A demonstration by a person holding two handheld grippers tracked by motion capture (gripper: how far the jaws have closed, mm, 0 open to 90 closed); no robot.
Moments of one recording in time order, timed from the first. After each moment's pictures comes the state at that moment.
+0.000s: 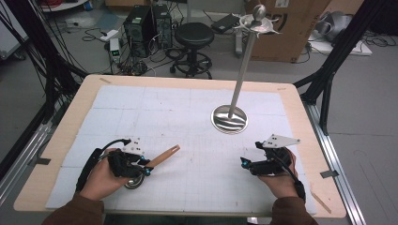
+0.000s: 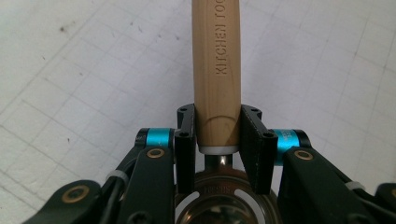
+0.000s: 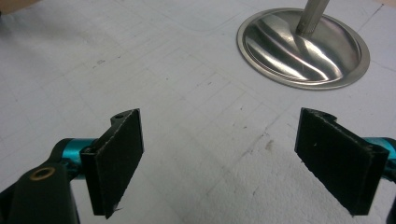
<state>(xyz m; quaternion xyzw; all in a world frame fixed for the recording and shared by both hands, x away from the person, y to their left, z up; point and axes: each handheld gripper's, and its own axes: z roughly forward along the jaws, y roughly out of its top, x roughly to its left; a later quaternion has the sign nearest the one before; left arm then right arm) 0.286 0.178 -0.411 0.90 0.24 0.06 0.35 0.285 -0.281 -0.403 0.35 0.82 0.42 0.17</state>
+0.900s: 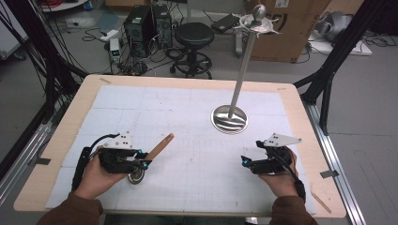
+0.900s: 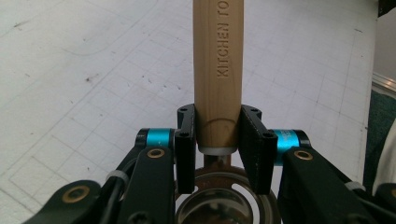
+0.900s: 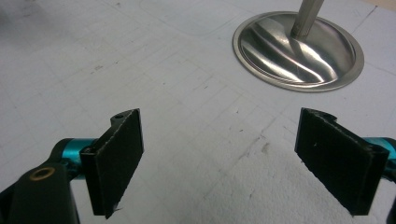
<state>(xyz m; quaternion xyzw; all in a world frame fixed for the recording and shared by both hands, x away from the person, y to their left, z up) 0.284 0.195 -0.394 0.87 0.23 0.06 0.43 0.286 -0.282 -0.402 0.36 0.81 0.42 0.17</state>
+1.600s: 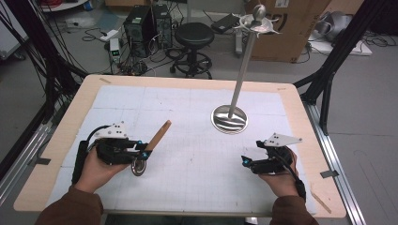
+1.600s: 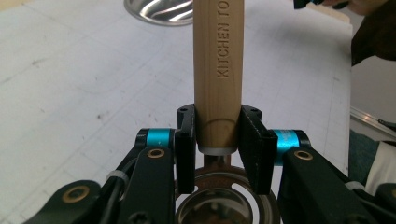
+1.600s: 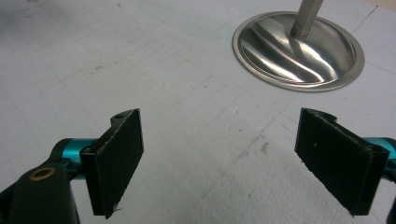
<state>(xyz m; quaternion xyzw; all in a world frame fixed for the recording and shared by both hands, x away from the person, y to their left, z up) 0.301 0.199 -0.371 0.83 0.24 0.05 0.50 0.287 -0.285 -0.402 0.36 0.81 0.43 0.17</state>
